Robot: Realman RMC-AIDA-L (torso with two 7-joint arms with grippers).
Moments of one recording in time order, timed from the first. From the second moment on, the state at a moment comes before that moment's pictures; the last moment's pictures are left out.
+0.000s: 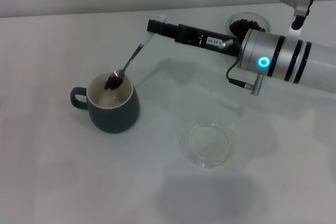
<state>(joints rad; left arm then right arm) -0.30 -2.08 2.69 0.15 -1.37 1.30 -0.11 0.80 2.03 -0.81 -0.02 1.70 1.28 -1.66</state>
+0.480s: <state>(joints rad) -0.31 -2.08 2.69 0.15 -1.37 1.29 -0.12 0.79 2.03 -0.83 -0.01 1.71 1.36 -1.98</state>
